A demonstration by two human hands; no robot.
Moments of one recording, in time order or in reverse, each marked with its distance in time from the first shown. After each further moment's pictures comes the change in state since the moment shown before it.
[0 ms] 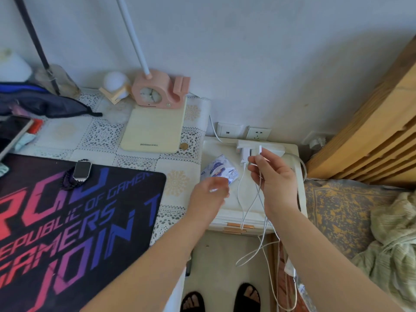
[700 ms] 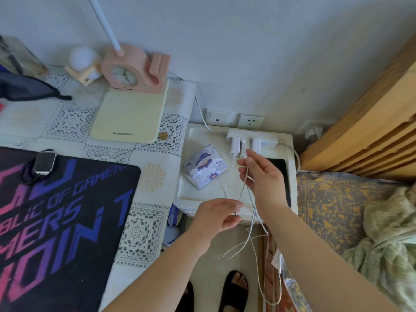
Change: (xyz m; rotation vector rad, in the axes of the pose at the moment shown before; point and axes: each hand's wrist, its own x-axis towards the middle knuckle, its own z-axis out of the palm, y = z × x) left_hand 0.002 -0.047 0.049 -0.224 -0.148 -0.345; right_hand 0.041 0.029 -0.034 -0.079 -0.087 0.094
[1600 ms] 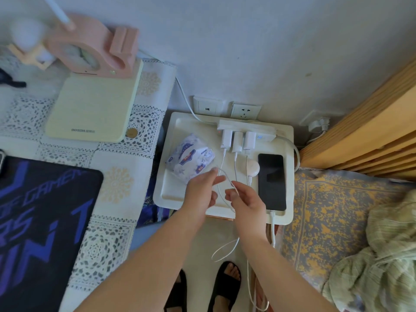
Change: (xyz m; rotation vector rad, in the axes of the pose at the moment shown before) left_hand 0.083 0.027 0.028 -0.014 0.254 -0.031; right_hand 0.014 0.067 -0.036 -0.298 0.089 0.126
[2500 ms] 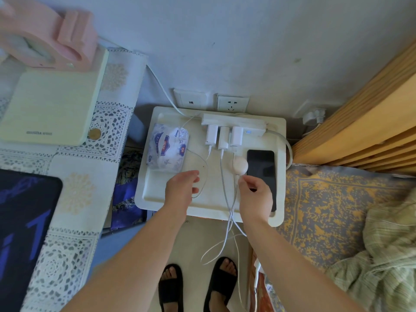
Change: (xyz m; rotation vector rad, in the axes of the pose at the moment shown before) left_hand 0.037 -0.009 0.012 0.093 0.213 -0.017; right_hand 0.069 0.012 -0.034 -0.227 0.228 0.086
